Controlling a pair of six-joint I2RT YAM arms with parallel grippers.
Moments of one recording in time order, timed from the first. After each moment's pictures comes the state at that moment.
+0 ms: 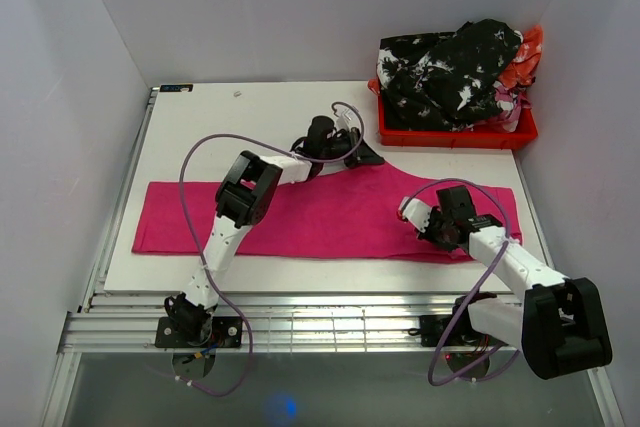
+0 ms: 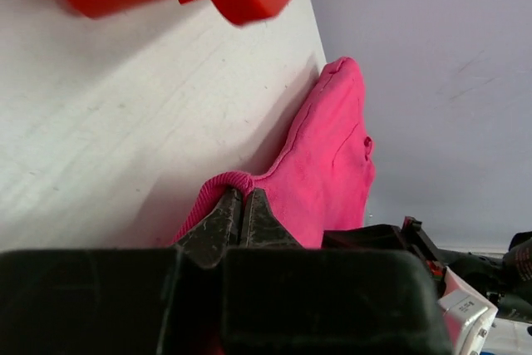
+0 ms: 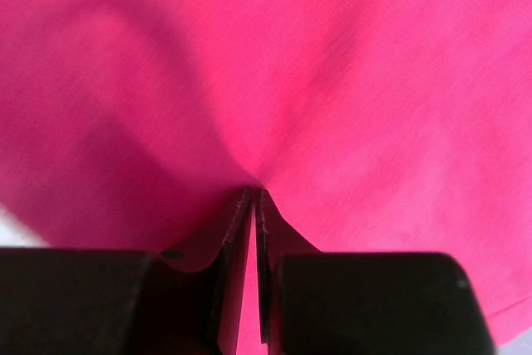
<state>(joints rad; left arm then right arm) -0.58 2.53 1.72 0.58 0.75 -0.98 0.25 1.13 0.49 -0.46 -0.05 -0.89</state>
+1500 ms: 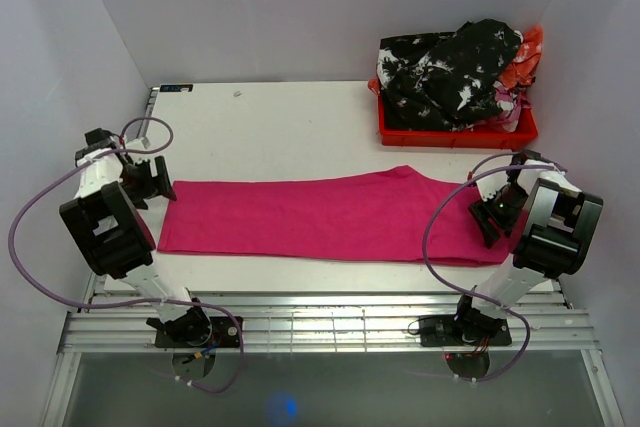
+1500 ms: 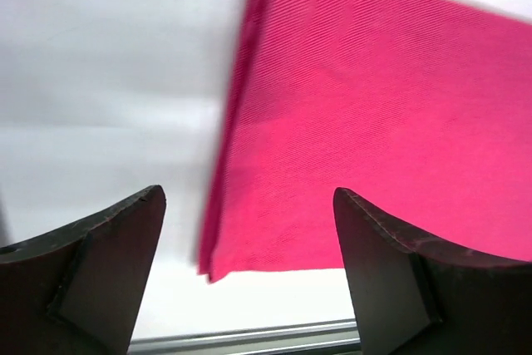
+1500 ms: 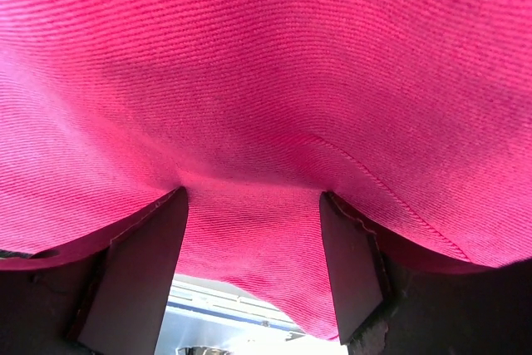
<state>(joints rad) 0.49 1.76 1.32 -0.86 0.31 0.25 -0.37 1.71 1.03 -0.92 -0.05 -0.91</state>
